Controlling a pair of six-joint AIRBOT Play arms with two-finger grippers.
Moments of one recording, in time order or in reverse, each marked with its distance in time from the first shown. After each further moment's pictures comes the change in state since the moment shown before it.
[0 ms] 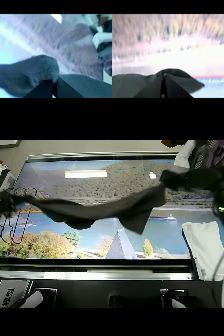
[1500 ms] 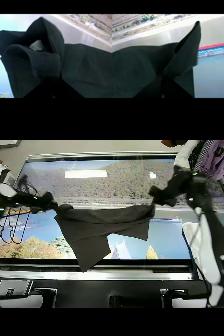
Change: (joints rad) left arm -0.421 -0.450 0.252 0.623 0.025 -0.393; right arm 0.000 -0.391 0.043 0.098 -0.132 0.141
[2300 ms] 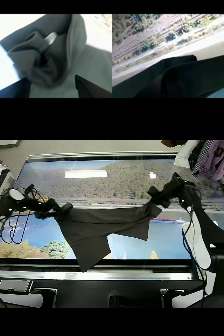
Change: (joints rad) left arm 0.063 -0.072 -0.010 0.006 -0.028 0.030; right arm -0.046 -0.109 0.002 0.061 0.164 0.077
